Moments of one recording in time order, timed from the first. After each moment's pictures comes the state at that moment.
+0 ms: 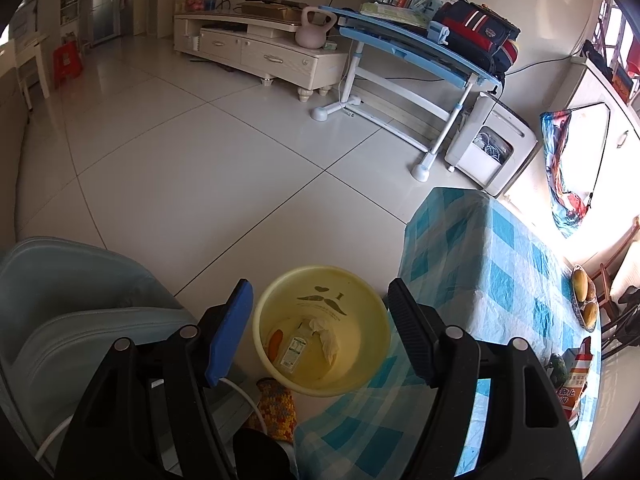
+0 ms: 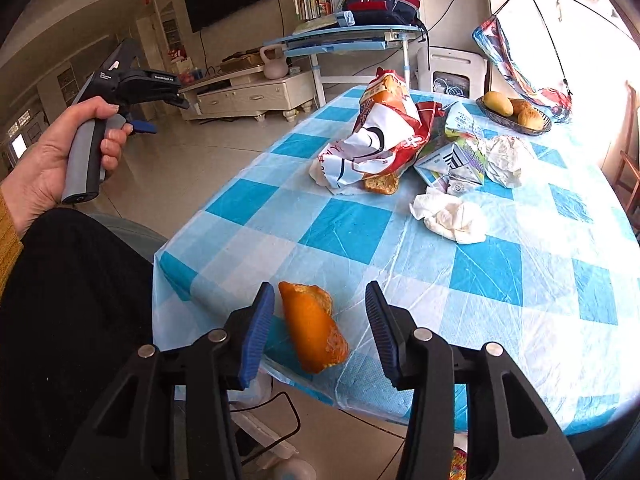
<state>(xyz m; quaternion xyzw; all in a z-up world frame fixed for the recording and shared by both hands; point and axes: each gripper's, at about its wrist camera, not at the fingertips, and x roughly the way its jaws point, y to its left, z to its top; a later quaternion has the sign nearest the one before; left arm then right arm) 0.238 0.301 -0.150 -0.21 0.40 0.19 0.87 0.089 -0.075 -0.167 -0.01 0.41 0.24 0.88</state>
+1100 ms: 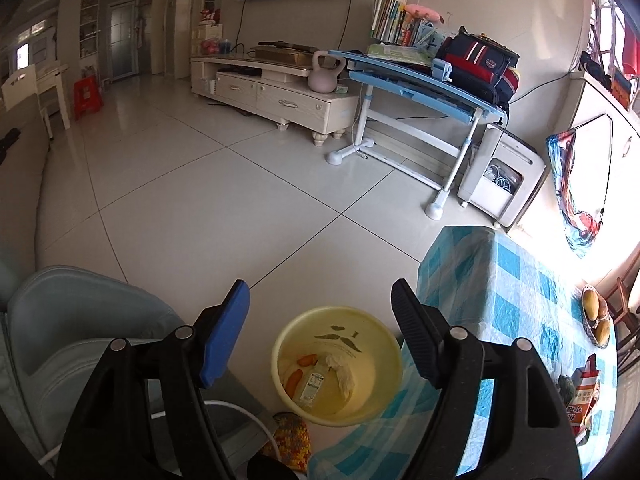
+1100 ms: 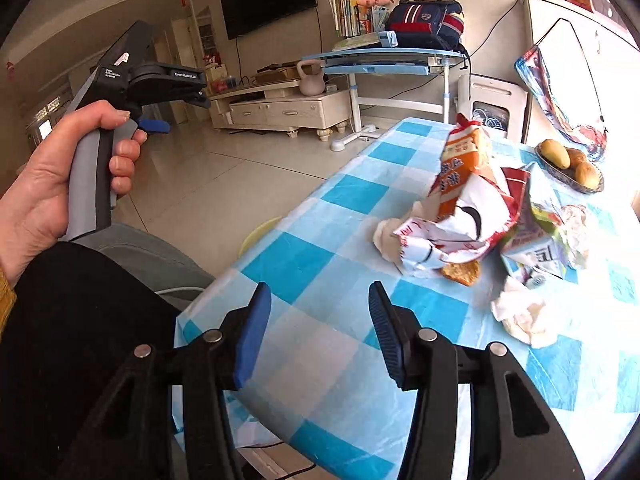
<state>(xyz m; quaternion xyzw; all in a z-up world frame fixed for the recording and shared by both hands) 0.231 0.286 -0.119 -0.15 0.34 0.23 0.90 0.109 -0.059 -0.157 -0.02 0.35 0.27 0.90</state>
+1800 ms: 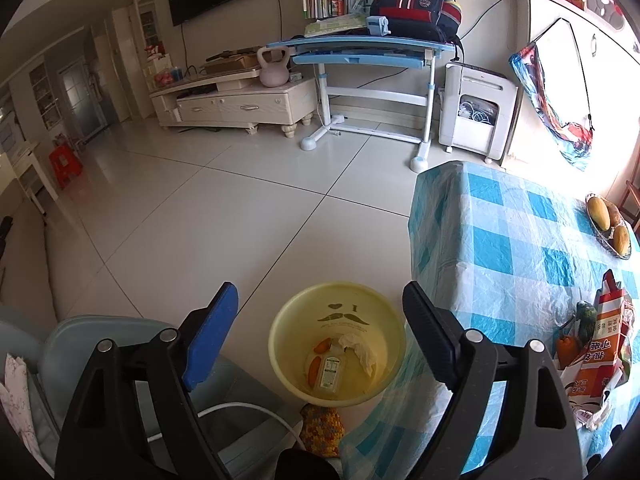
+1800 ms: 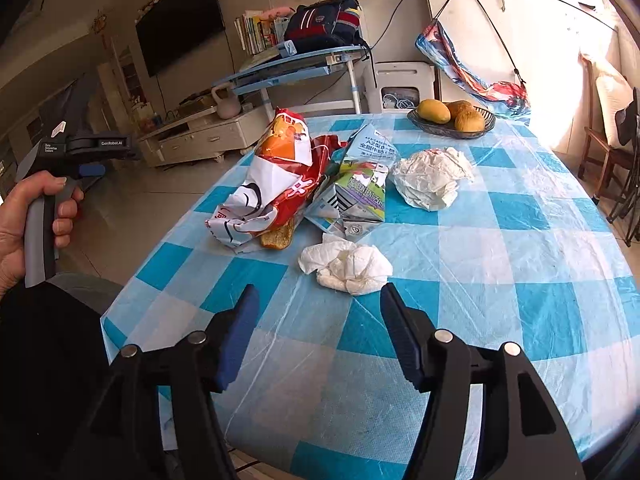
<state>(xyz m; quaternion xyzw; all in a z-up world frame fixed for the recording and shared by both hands) 0.258 0.209 -0.126 -0.03 0.39 0.19 0.90 0.129 -0.136 -0.167 0.06 0.37 0.17 0.91</state>
